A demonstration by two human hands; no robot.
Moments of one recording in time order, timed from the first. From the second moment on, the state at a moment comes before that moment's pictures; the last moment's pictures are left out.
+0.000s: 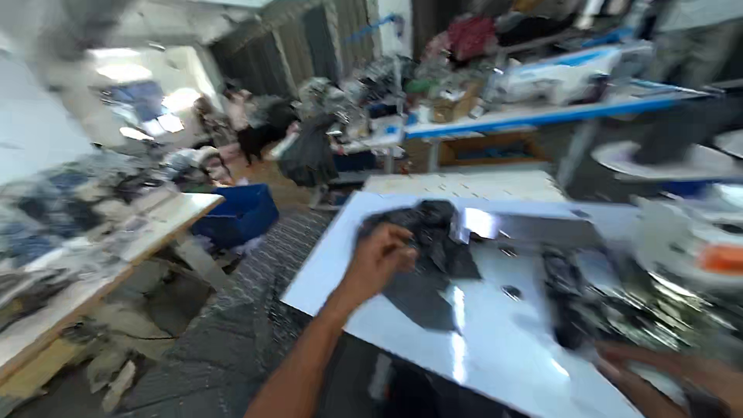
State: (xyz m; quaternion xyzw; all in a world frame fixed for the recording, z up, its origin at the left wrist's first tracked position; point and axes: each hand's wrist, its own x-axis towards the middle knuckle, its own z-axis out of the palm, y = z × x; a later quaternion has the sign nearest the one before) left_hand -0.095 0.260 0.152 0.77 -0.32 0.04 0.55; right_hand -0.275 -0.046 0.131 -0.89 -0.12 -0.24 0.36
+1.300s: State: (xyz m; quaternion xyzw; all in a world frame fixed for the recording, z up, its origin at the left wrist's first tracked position) left_hand -0.110 0.250 0.057 0.88 -0.18 0.12 0.42; right_hand -0.314 -0.074 0.051 -0.89 0.00 -0.24 0.38
